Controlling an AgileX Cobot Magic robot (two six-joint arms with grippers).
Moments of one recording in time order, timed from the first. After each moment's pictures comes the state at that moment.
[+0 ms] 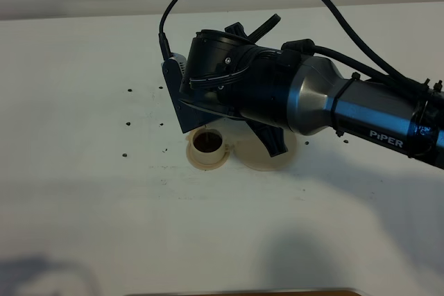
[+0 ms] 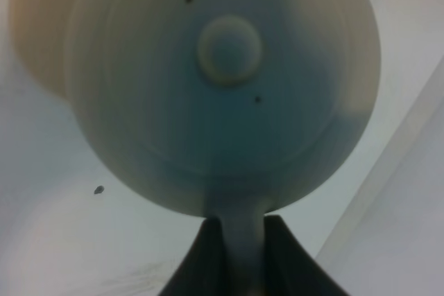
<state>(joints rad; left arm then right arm) 0.01 -0.01 -0.46 0.10 1.06 -0.17 0.88 2.00 -1.62 -0.71 1.22 -0.65</state>
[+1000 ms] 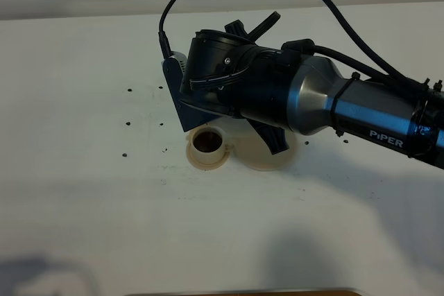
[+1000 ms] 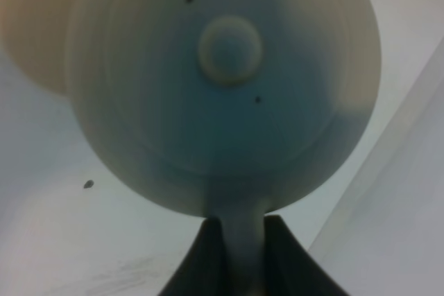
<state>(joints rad) 0.01 -0.01 -0.46 0.10 1.06 -0.17 0.88 2.00 -1.62 -0.72 1.22 -0.65</state>
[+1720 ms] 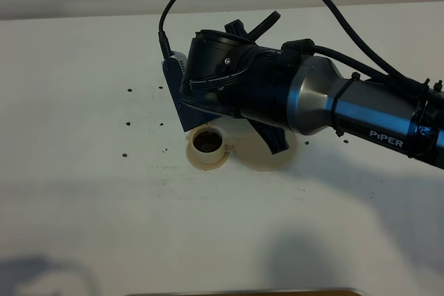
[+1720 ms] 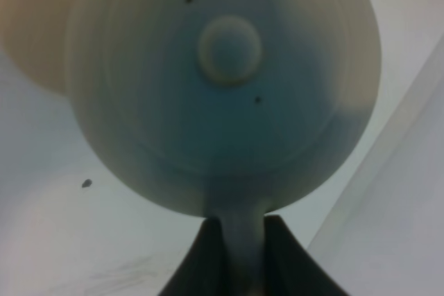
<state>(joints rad) 0.01 -0.01 -0.46 0.10 1.06 -0.17 0.88 2.00 -1.62 -0.73 1.22 -0.65</state>
